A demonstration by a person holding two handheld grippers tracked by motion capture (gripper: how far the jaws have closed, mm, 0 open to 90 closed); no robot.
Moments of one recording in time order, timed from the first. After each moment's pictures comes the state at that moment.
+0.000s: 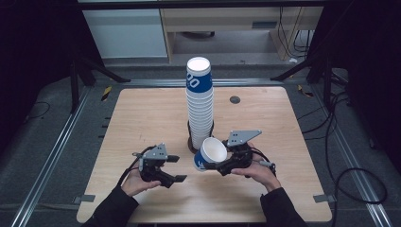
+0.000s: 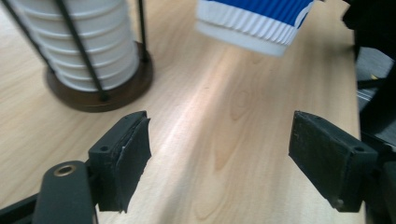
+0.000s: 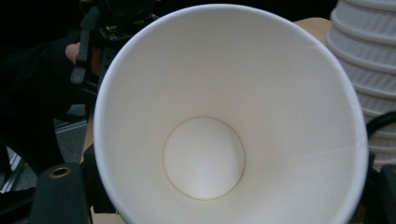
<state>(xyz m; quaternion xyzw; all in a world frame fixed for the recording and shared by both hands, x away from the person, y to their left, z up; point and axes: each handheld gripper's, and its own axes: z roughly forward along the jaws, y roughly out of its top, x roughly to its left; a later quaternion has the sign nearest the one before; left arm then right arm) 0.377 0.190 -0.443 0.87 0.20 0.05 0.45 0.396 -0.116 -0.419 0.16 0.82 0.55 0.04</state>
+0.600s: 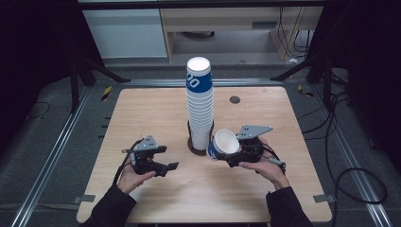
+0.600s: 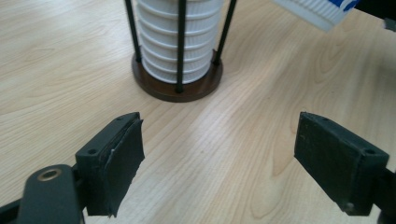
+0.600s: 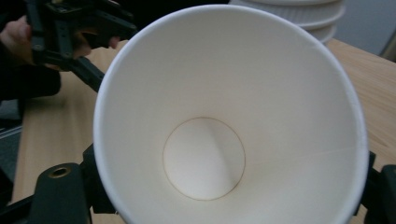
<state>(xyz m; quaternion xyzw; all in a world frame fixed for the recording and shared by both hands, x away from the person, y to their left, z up) 0.392 0.214 -0.442 0.84 0.30 0.10 0.45 0.404 -0.144 -0.411 0.23 0.82 0.52 0.11</state>
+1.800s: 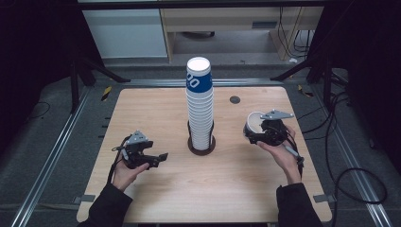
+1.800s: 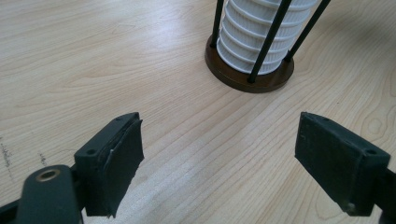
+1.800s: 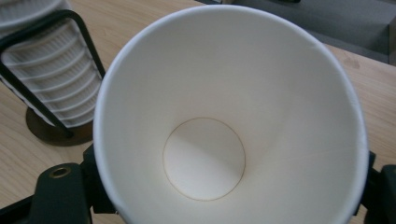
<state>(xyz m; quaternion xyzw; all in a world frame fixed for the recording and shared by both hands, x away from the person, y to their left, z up) 0.407 0.241 -0.448 0.81 0.38 0.14 0.43 0.441 -0.207 -0.406 0.45 0.77 0.38 0.25</state>
